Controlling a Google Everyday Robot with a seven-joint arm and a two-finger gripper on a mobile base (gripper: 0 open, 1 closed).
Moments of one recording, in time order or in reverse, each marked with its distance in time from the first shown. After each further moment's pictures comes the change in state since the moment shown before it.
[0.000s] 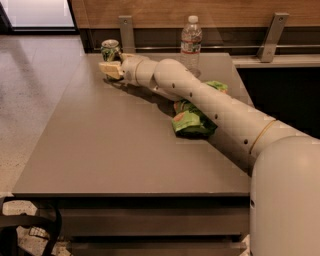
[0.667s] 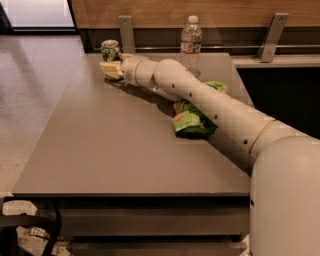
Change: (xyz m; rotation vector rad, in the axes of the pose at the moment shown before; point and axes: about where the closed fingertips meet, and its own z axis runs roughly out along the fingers) arm 0.000 0.004 0.003 -0.006 0.000 0.002
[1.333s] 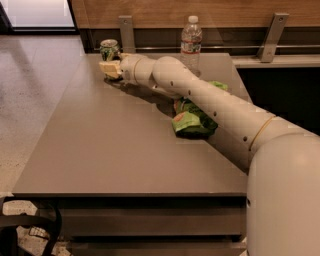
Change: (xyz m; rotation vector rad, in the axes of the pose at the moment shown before) arm -0.003 0.002 0.000 -0.005 0.024 -0.007
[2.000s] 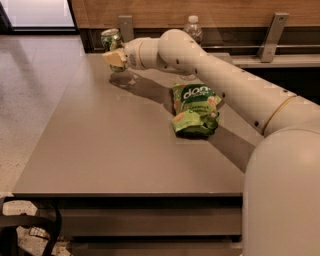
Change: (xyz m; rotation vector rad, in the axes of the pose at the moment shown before) arm -0.031 -0.006 -0.030 -0.025 0.139 -0.044
